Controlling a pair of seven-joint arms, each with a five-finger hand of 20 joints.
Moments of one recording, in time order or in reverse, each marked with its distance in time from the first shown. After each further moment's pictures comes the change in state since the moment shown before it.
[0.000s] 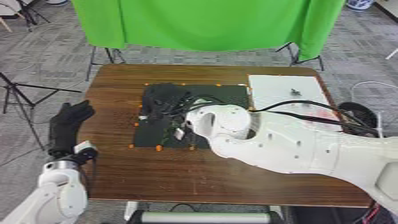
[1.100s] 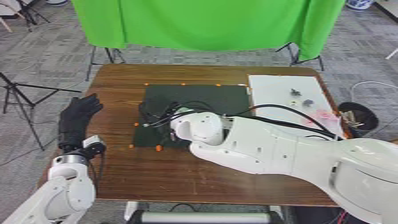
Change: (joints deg) left arm -3.5 -0.3 3.3 0.1 -0.4 -0.1 0.6; right arm -2.9 -10.5 -1.1 15.2 -10.2 -5.7 3.8
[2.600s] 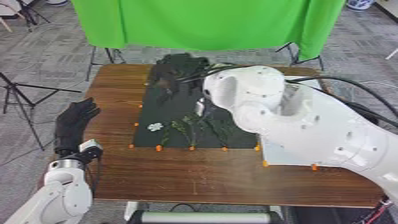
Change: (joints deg) left arm 3.3 -0.6 -2.7 -0.9 0.0 -0.5 -0.5; right arm -2.0 20.4 25.1 -30.7 5.9 -21.0 3.2
